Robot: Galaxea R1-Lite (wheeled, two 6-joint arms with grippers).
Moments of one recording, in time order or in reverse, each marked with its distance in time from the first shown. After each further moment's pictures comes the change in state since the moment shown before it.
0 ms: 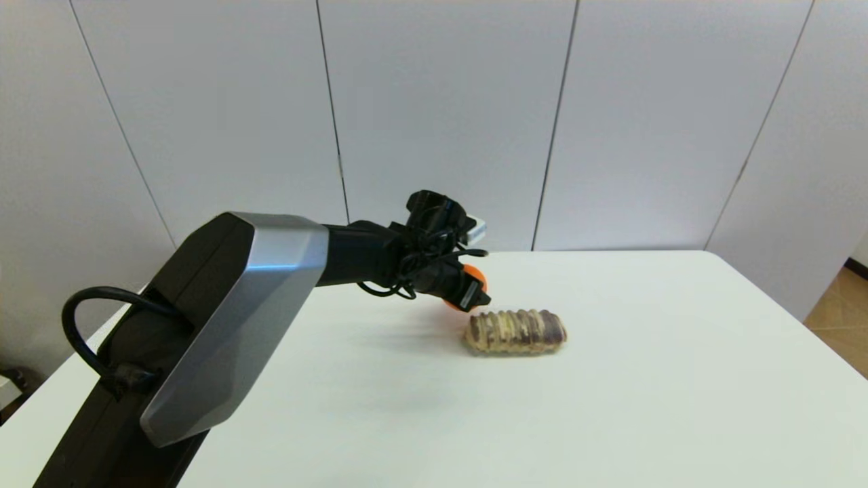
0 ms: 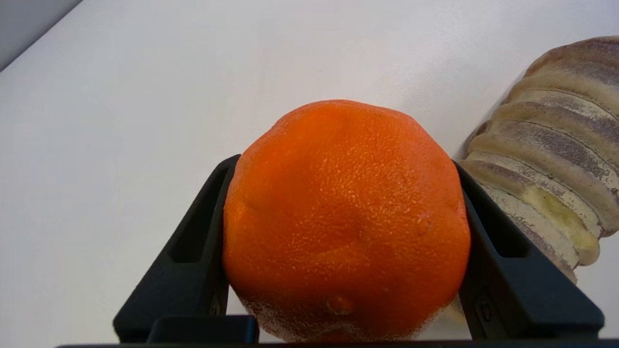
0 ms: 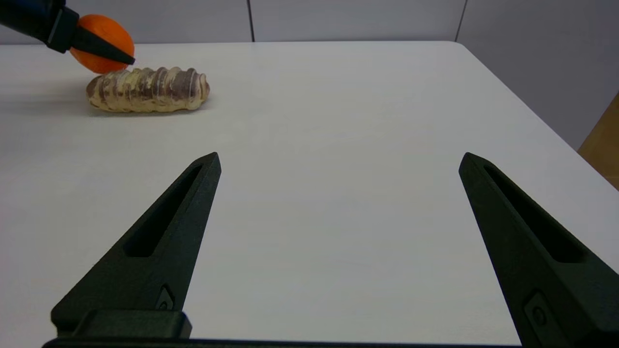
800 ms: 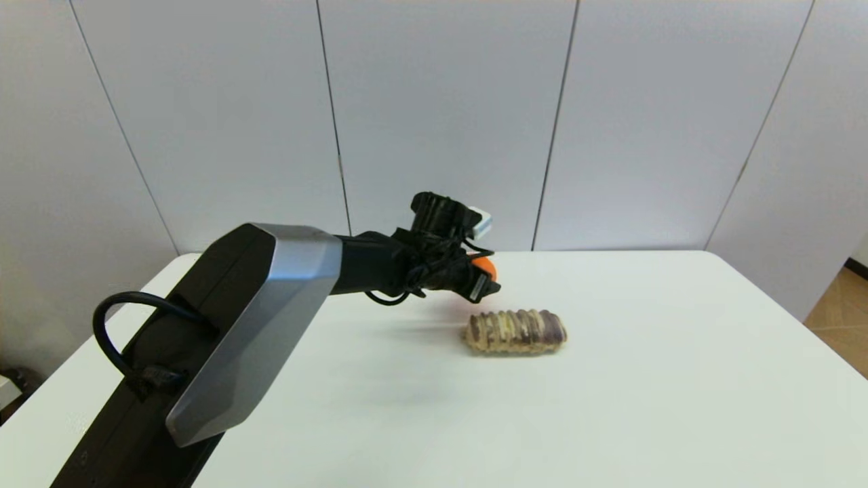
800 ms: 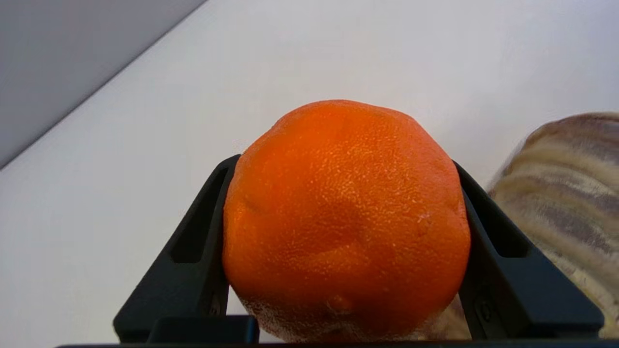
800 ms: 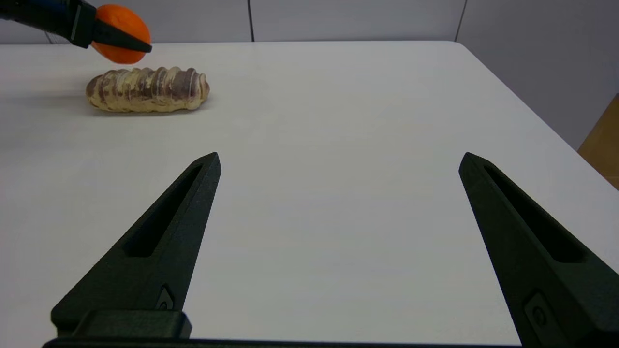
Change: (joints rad) left arm -0.010 0.045 -0.015 -0.177 0.000 0.001; right arm 0.000 0.000 0.000 0.000 0.001 0.000
